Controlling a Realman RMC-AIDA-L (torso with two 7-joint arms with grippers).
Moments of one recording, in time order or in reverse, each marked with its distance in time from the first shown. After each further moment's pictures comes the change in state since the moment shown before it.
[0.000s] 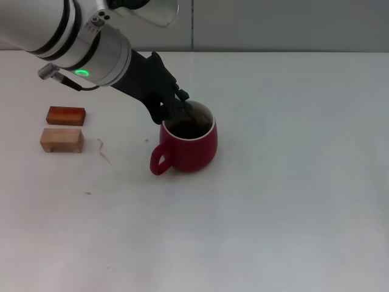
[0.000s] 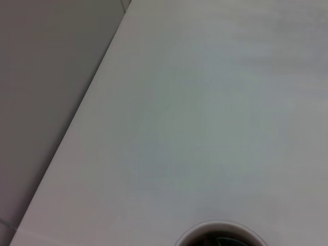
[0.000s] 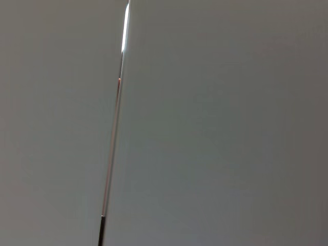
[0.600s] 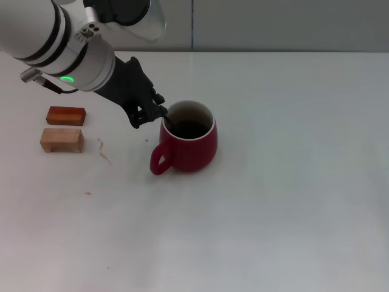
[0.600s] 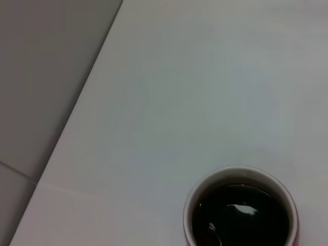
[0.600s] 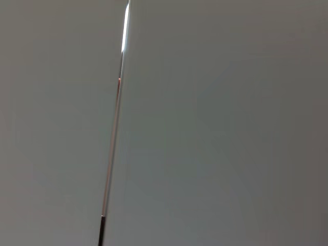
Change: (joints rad) left arm 0.026 0.003 0.028 0.026 0.110 0.003 -0.008; right arm 0.000 0.000 0.000 0.000 0.000 0.000 0.000
